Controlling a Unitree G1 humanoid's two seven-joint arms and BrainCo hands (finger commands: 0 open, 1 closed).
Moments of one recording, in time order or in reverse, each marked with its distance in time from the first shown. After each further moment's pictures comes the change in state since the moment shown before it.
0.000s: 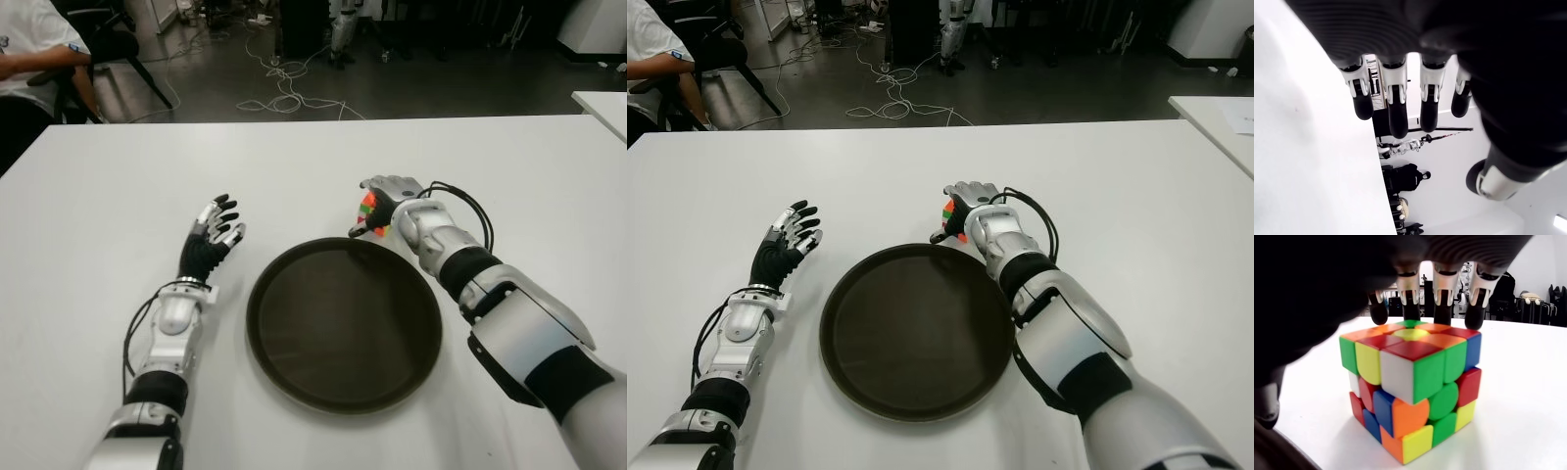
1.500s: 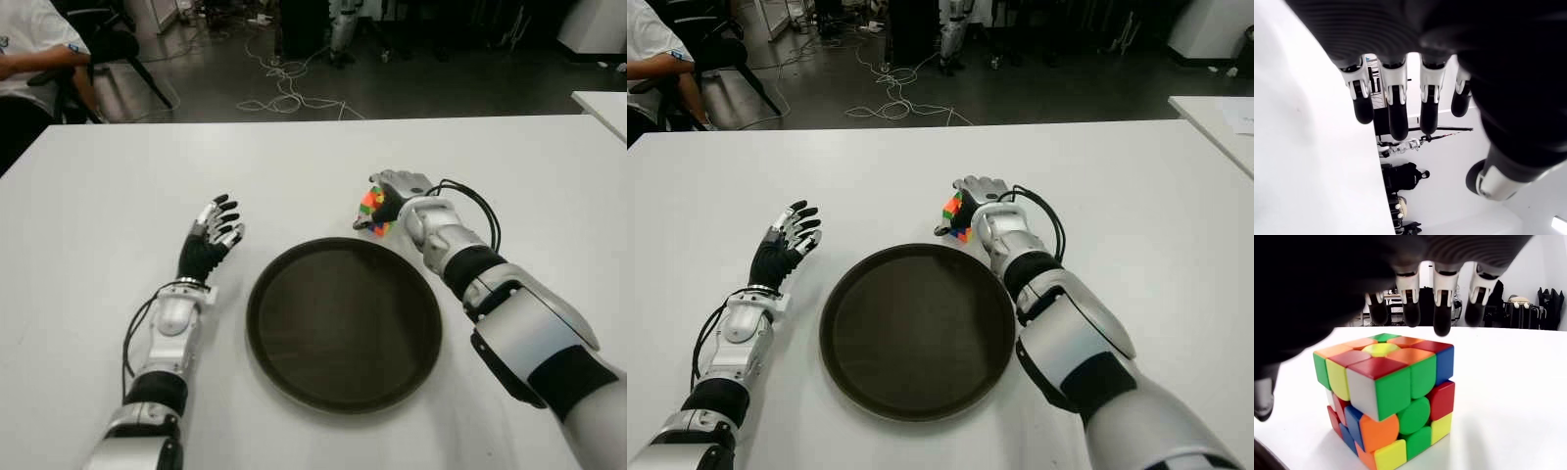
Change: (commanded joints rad) left arm -0.005 0.001 0.006 0.021 -0.013 -0.021 -0.017; right arm -0.004 -0.014 -0.036 0.005 0.011 0.009 -0.039
